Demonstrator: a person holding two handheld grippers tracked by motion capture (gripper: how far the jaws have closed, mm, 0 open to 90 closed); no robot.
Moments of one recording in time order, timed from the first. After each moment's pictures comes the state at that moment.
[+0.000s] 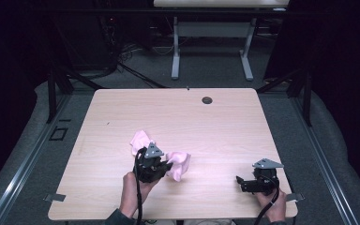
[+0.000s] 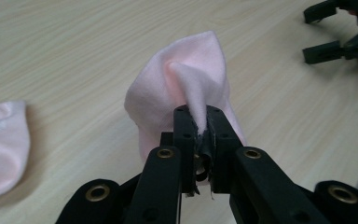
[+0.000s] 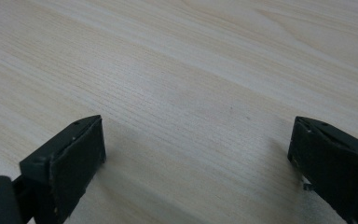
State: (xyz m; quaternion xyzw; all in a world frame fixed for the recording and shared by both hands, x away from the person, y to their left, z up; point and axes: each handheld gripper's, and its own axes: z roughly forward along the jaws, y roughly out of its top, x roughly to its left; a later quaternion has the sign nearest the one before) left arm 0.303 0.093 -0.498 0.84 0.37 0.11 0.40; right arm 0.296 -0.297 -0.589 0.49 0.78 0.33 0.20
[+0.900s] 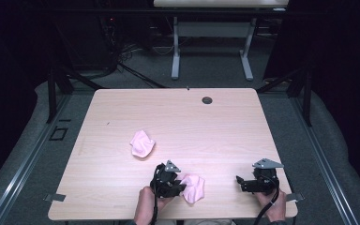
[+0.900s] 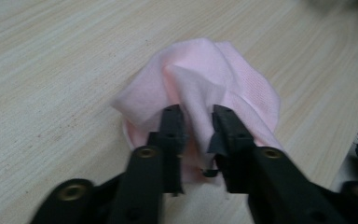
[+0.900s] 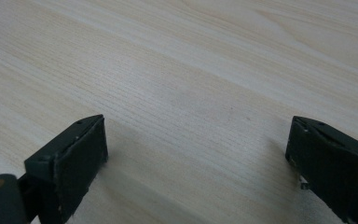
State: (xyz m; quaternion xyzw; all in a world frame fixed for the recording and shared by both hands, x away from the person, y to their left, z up) left arm 0.289 0.052 -0.556 0.86 0.37 0.03 0.34; right arm 0.295 -0.297 -0.589 0.49 0.78 0.33 0.21
